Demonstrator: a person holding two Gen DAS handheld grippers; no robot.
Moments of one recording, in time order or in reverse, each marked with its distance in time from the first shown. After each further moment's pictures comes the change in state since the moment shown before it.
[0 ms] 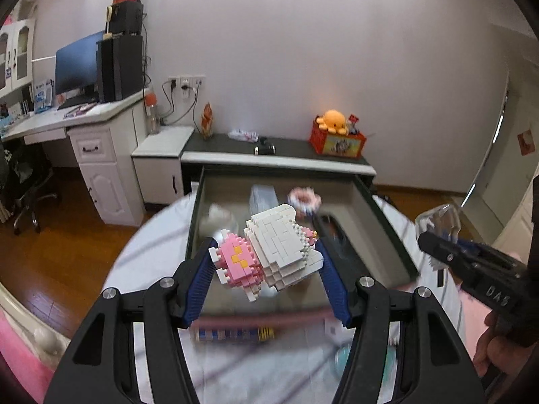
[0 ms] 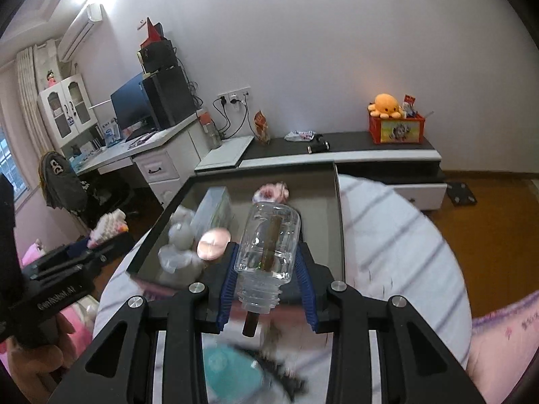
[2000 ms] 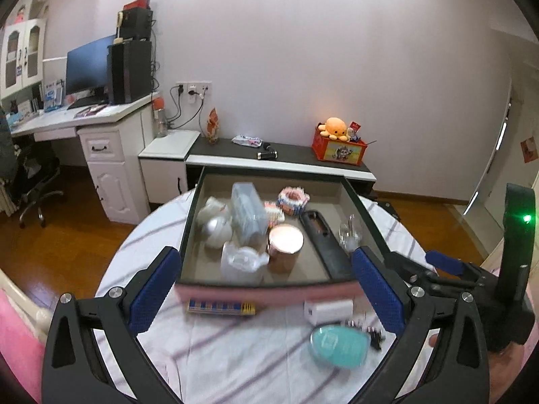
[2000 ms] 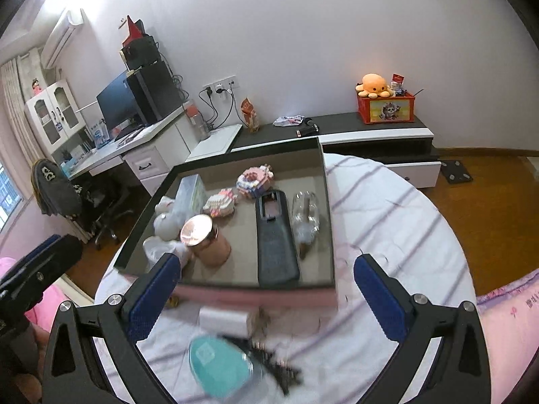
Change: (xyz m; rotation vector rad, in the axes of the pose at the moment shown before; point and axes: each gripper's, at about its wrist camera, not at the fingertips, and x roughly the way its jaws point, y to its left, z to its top) left arm -0.047 -0.020 -0.029 -0.028 -0.023 0.026; right arm 0.002 -0.015 -0.021 0.079 0.058 -0.020
